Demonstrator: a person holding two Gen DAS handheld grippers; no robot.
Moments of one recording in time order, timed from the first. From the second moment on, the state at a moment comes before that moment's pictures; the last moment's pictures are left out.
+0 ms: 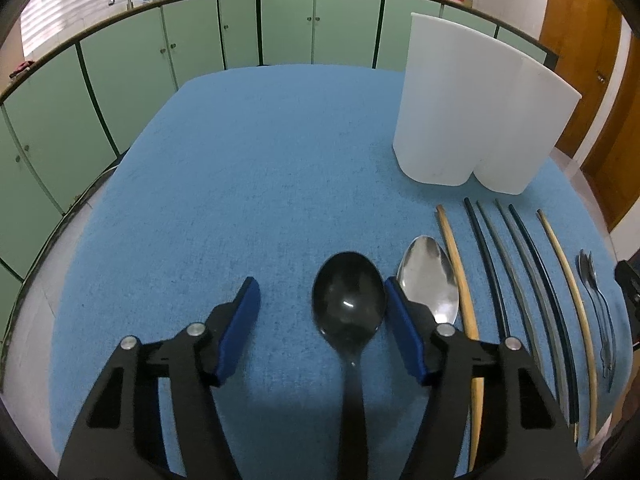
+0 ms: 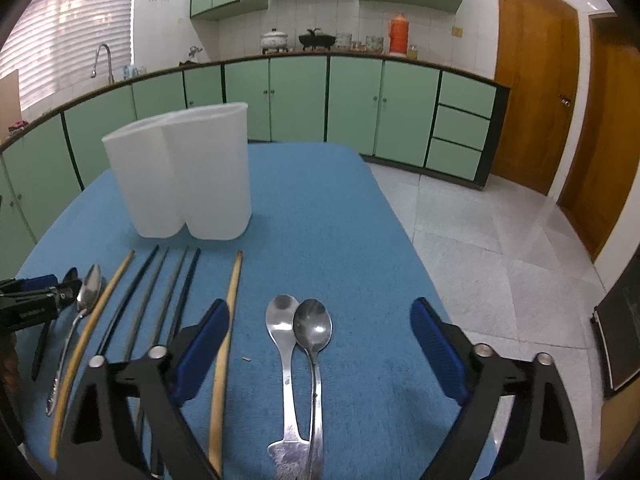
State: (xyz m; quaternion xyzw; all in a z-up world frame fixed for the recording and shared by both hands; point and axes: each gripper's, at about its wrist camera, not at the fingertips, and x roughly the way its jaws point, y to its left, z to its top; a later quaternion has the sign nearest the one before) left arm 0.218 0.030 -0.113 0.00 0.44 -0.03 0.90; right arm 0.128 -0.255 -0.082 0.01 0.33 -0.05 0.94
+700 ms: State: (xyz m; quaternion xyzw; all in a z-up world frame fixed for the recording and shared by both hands) left arm 0.205 0.027 -0.113 0.00 0.43 -0.04 0.90; right arm 0.165 -0.273 -0.111 0.03 0.40 0.02 0.92
